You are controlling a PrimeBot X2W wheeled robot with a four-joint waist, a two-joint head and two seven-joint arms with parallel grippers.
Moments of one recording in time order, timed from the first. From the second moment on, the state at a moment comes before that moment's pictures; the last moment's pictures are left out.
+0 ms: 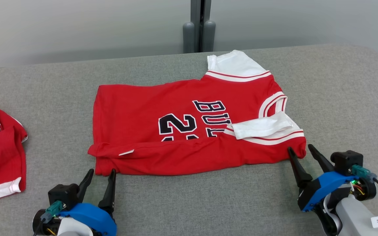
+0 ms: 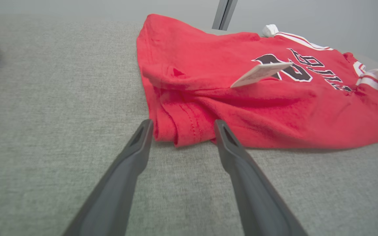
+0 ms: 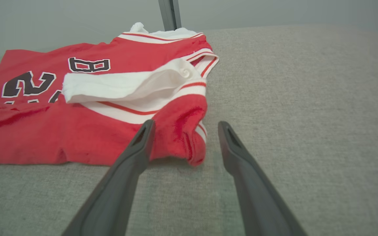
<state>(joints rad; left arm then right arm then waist) -0.21 0.24 -0.34 0.63 -0.51 -0.13 -0.26 -0.40 -0.25 0.30 0.77 0.46 0.13 -0.26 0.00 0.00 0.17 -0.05</state>
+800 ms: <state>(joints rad) -0.18 0.24 -0.34 0.56 -0.59 -0.13 -0.26 -0.38 -0.23 0.28 0.77 0.48 0.13 -0.26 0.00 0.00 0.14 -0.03</state>
